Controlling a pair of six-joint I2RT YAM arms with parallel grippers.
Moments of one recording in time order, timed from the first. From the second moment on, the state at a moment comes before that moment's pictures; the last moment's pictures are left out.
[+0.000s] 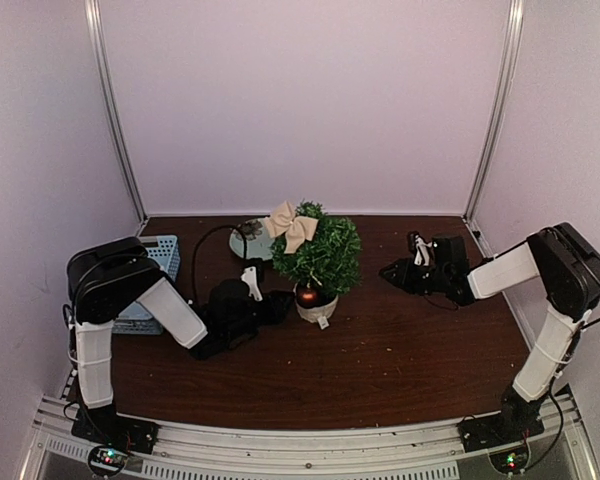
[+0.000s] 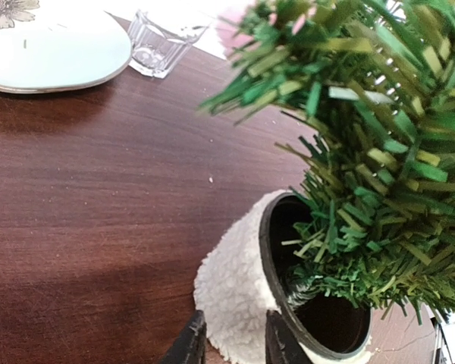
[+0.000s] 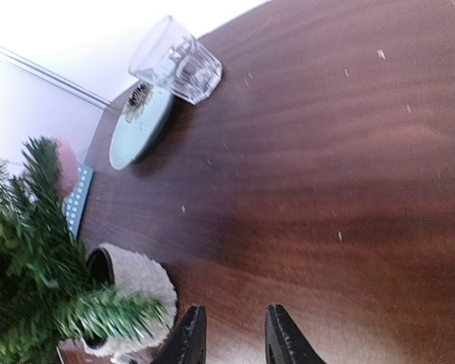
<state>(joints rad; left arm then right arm) -0.85 2.05 0.74 1.06 -0.09 -0.74 0.32 1.75 0.74 0.50 -0.43 0.64</state>
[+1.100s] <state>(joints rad) -0.85 2.06 0.67 1.18 -0.05 -0.77 0.36 2.12 1.10 0.60 -0.69 0.76</state>
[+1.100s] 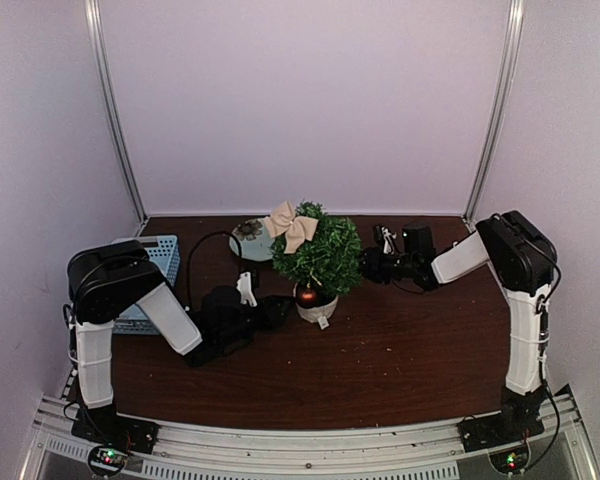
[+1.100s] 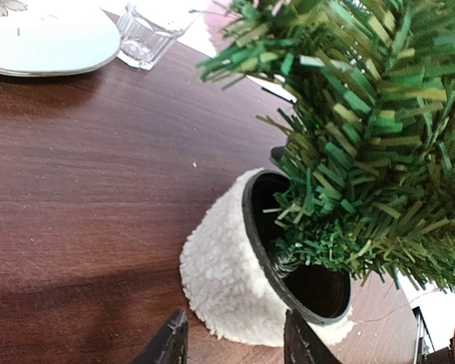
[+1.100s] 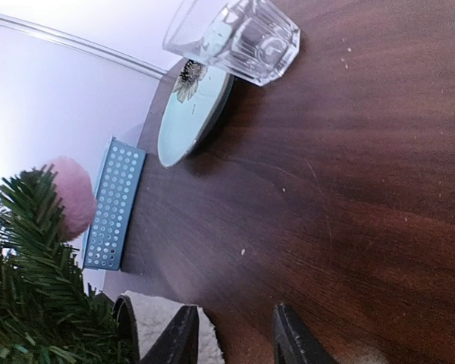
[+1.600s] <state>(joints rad) -0.86 2.06 0.67 1.18 -0.04 -0.77 0.40 2.15 1.07 0.64 -0.72 0.79</state>
